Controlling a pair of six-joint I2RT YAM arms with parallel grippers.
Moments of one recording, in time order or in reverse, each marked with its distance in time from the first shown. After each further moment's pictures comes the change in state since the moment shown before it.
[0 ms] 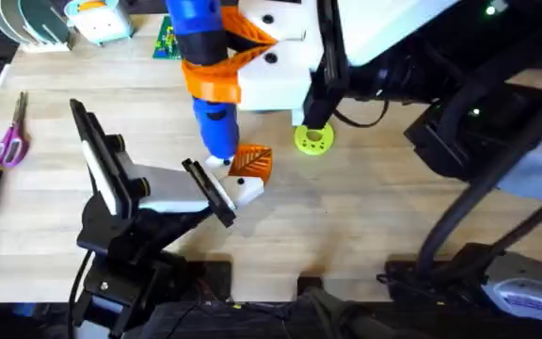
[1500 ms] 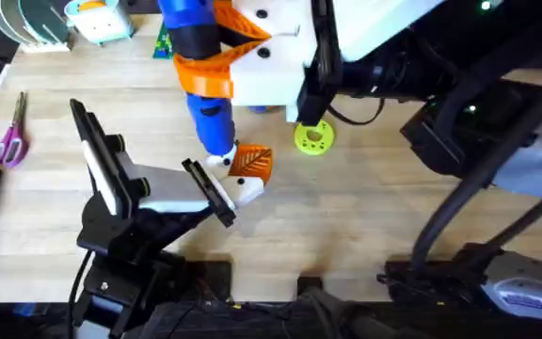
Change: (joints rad) left arm 0.000 0.000 0.000 0.000 0.000 0.000; right arm 0.011 0.016 0.021 0.000 0.017 0.000
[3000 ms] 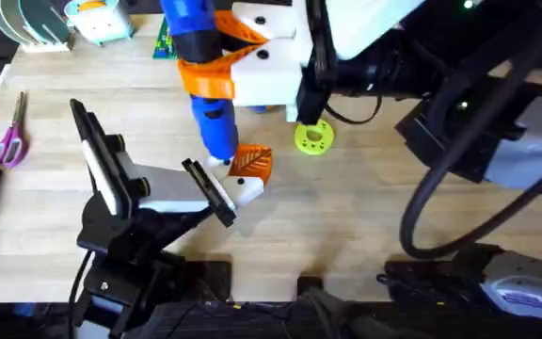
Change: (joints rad) left arm 0.000 0.000 0.000 0.000 0.000 0.000; right arm -0.017 0.026 0.002 -0.006 -0.032 0.042
